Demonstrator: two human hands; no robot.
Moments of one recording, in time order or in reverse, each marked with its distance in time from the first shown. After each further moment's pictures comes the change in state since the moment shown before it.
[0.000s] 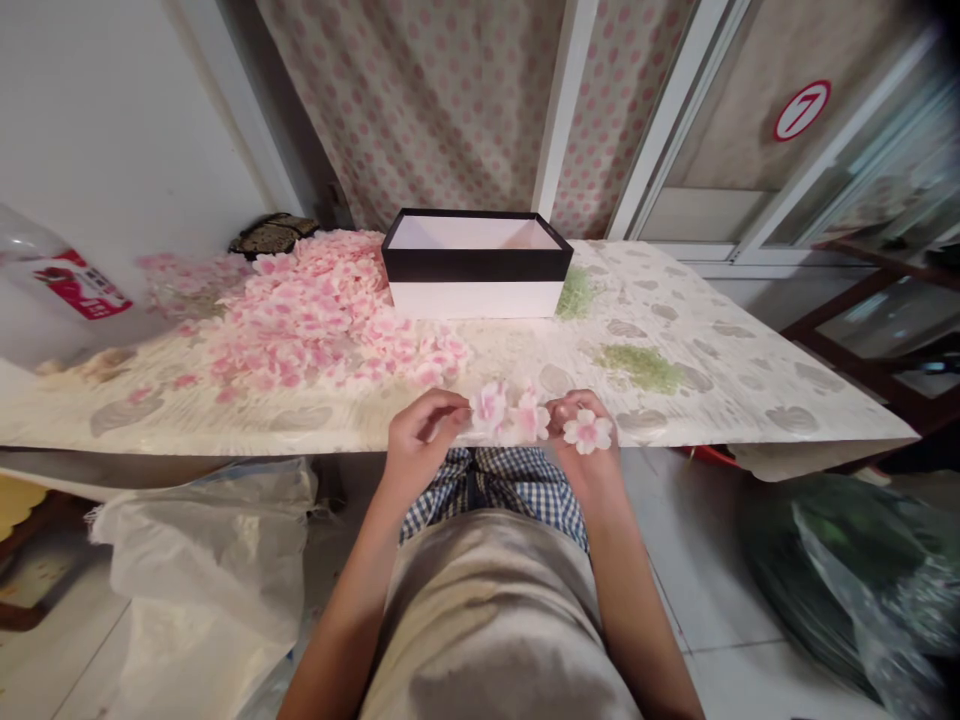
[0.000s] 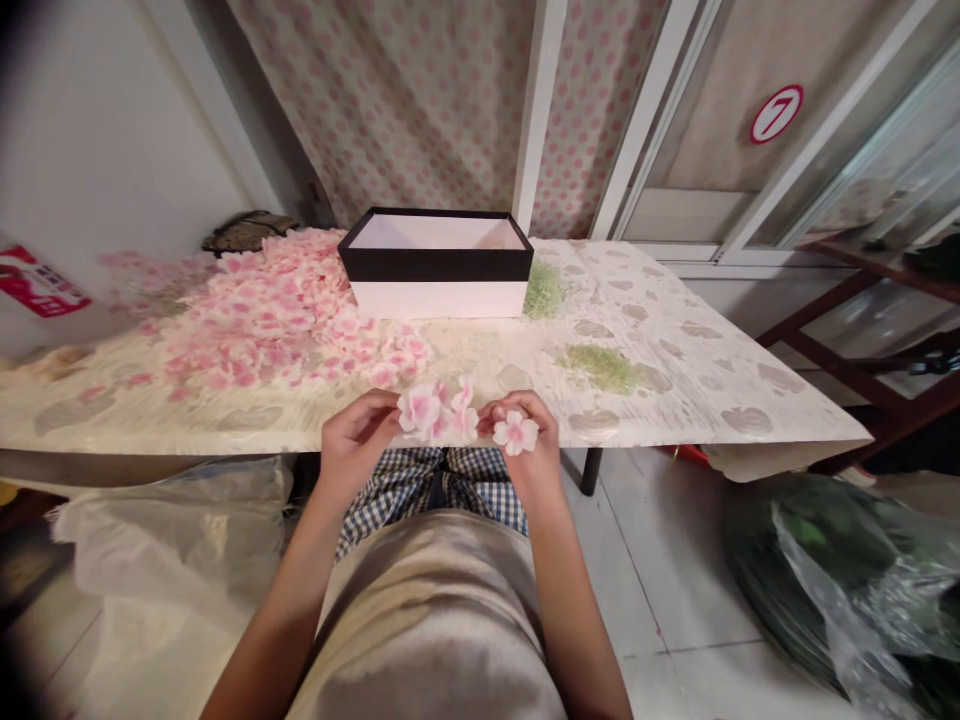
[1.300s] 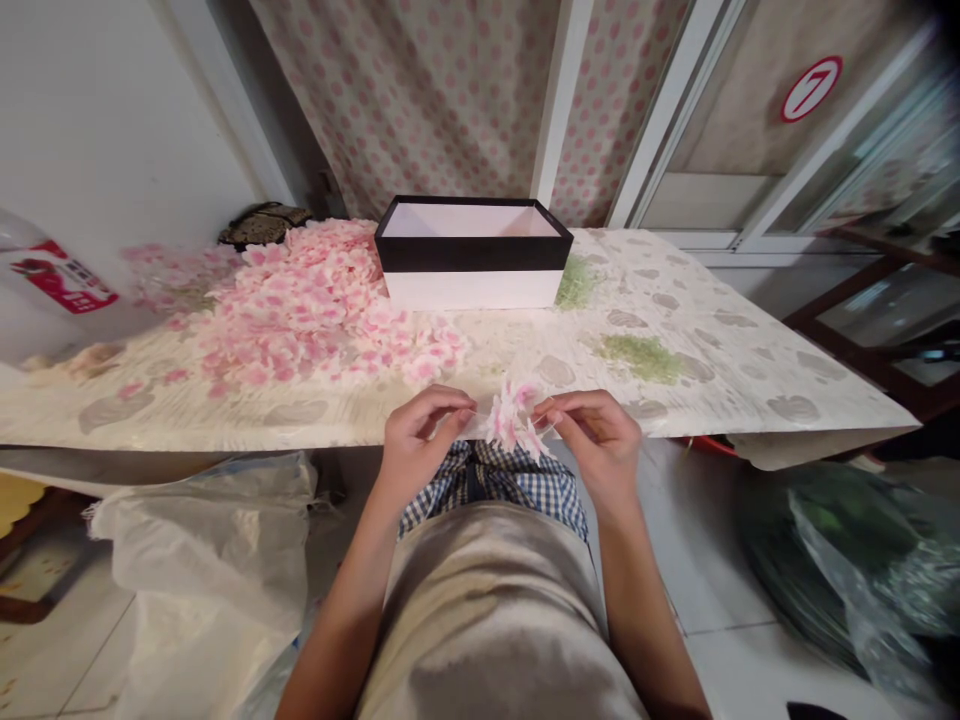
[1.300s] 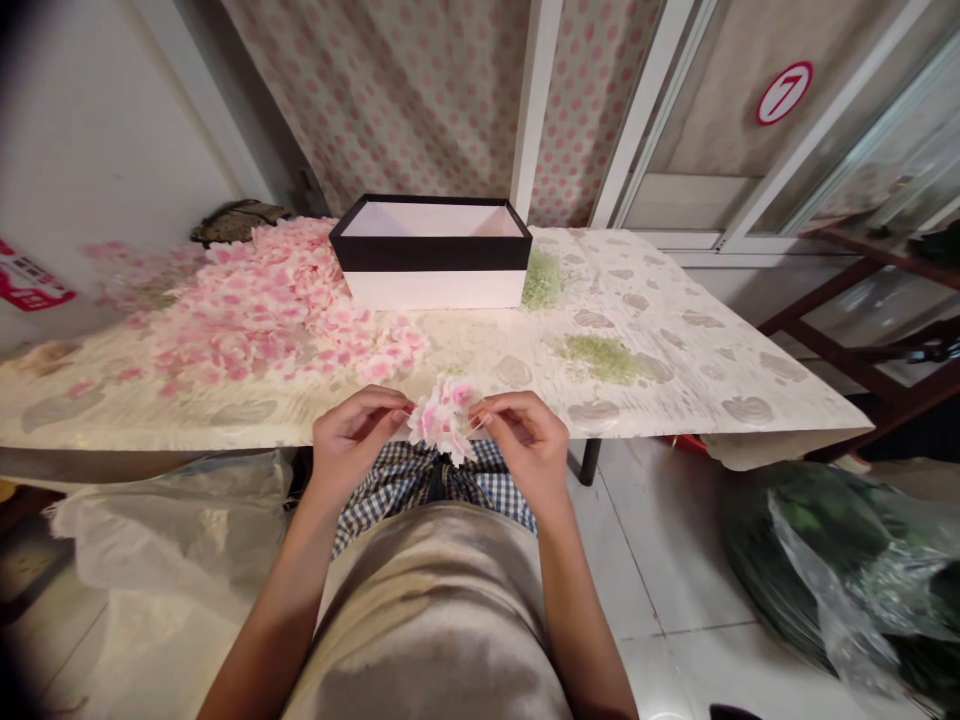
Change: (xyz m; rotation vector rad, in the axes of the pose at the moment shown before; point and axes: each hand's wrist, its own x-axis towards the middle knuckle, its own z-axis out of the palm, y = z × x) left_hand -0.001 0.006 0.003 -0.054 -0.064 0.142; right_hand -0.015 -0.014 0.001 -0.400 -0.123 -0.359
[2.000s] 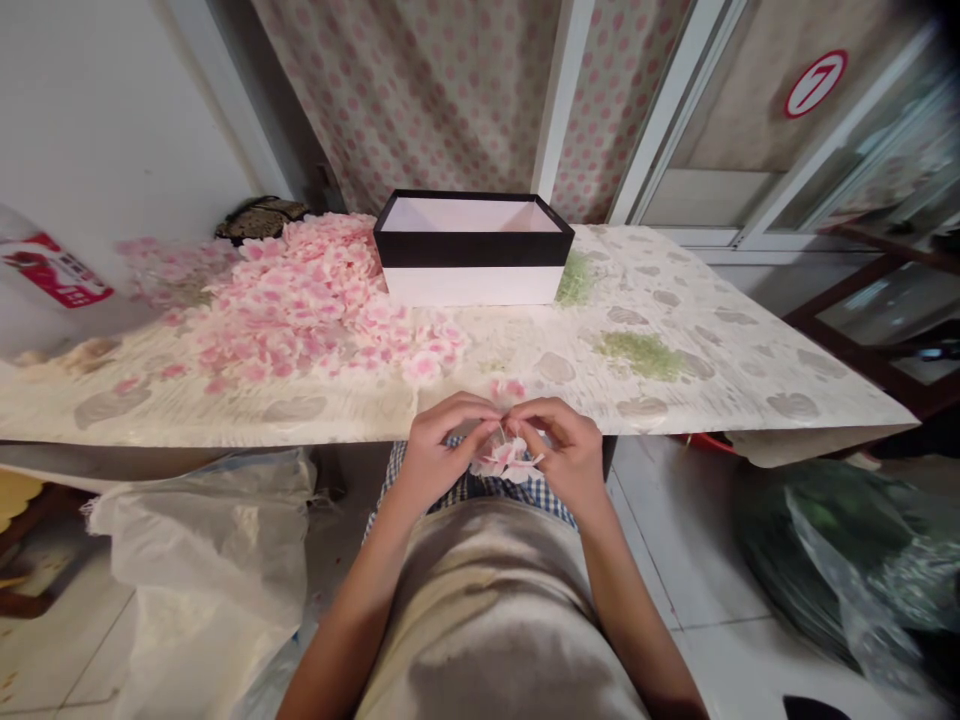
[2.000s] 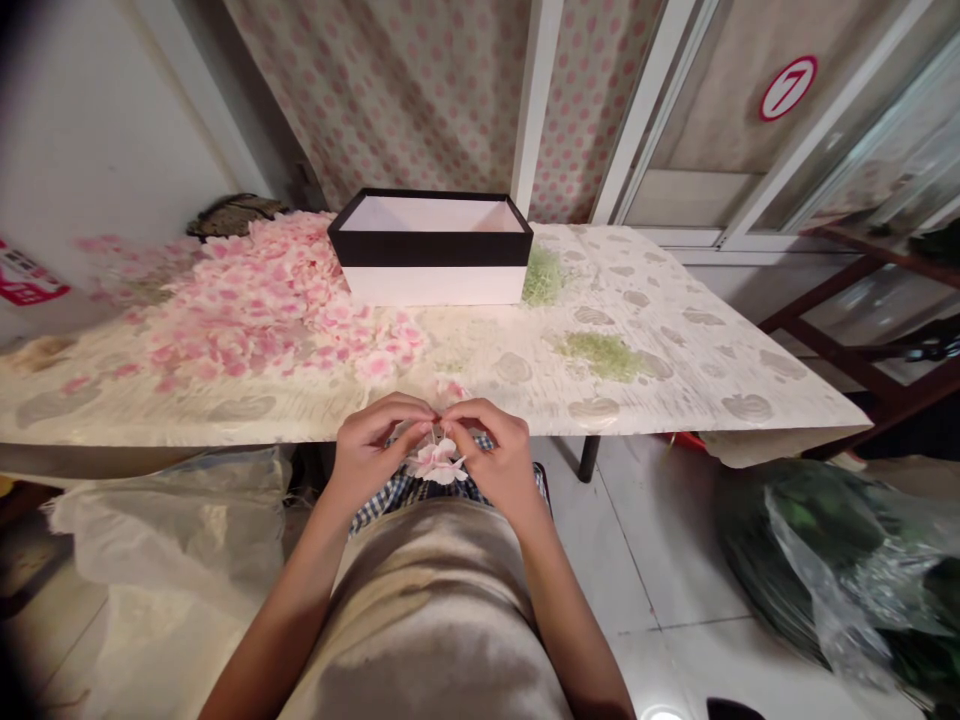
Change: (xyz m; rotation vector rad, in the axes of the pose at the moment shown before) left_hand -0.002 0.004 0.014 0.061 -0.135 0.120; right_hand -0.005 0.003 0.021 -0.213 -0.147 -0.048
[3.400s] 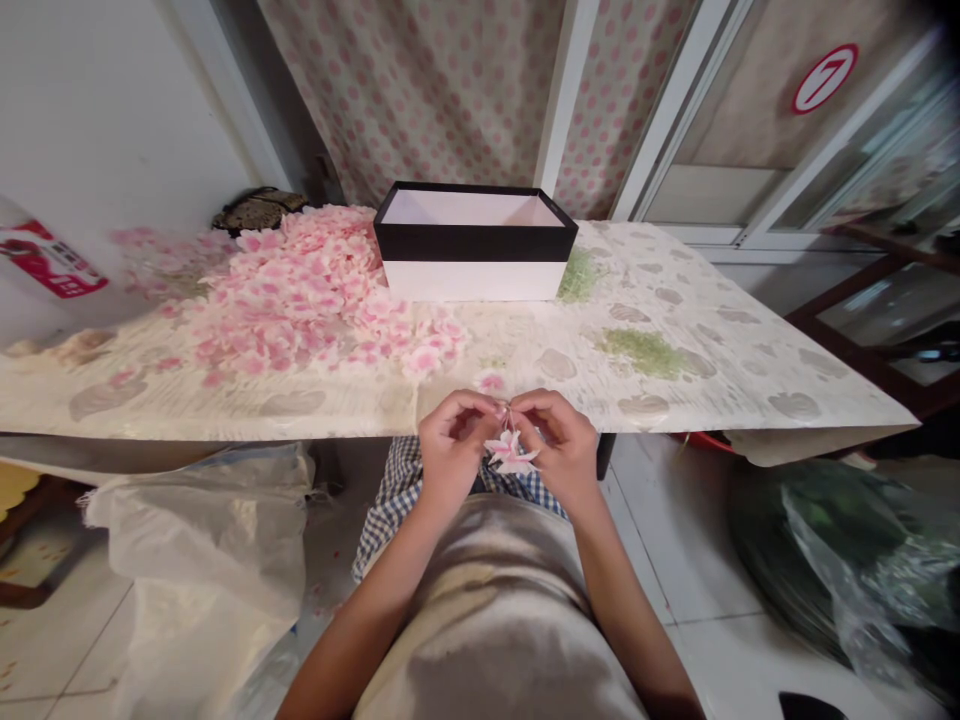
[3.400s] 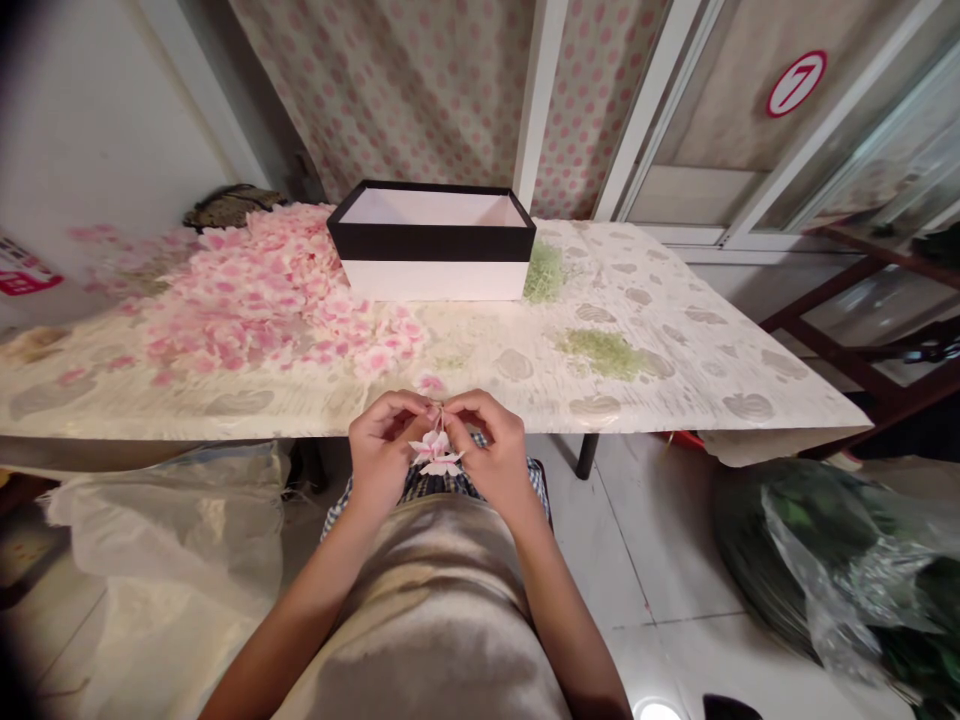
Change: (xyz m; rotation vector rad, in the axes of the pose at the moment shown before) left_hand -0.001 0.012 0.035 -0.321 0.389 -0.382; right_hand 0.001 -0.001 0.006 0.011 0.011 0.004
